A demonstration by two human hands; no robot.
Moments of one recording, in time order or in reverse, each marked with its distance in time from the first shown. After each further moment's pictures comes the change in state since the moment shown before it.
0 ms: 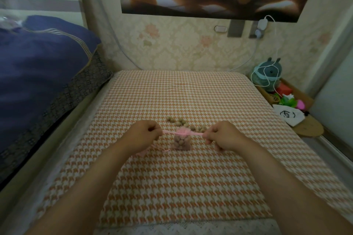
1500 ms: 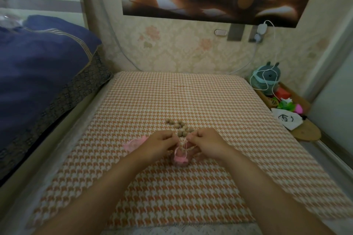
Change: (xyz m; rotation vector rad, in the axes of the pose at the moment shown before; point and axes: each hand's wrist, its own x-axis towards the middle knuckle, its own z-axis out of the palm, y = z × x) left_hand -0.010 0.021 0.041 -0.588 -0.186 0.067; right_hand -0.012 -0.020 0.041 0.311 -0.113 0.001
